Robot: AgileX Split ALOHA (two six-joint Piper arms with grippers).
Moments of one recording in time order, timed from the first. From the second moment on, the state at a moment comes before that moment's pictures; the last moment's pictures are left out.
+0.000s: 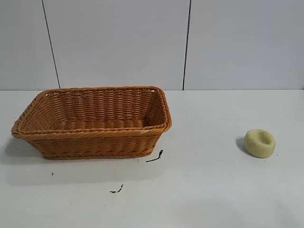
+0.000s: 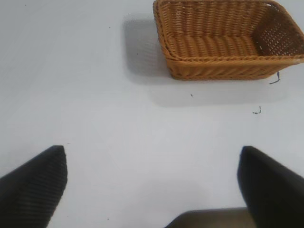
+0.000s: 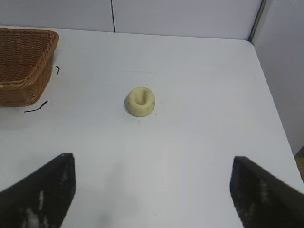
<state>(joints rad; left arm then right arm) -0.04 0.00 -0.50 -0.06 1.07 -0.04 0.00 0.00 -0.50 0.00 1.02 -0.01</state>
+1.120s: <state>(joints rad) -0.04 0.00 -0.50 -0.06 1.07 -0.04 0.00 0.82 -0.81 0.01 1.02 -0.01</state>
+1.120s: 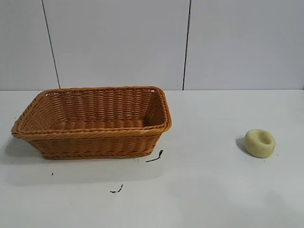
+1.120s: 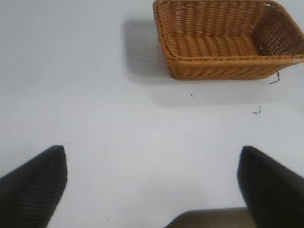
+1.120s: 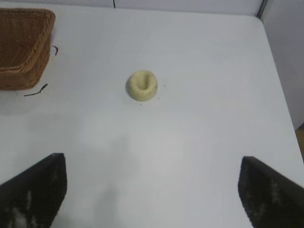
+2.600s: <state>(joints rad) -0.04 0.00 -0.50 -0.06 1.07 -0.04 0.05 1.99 -1.40 0.01 0.98 -0.01</state>
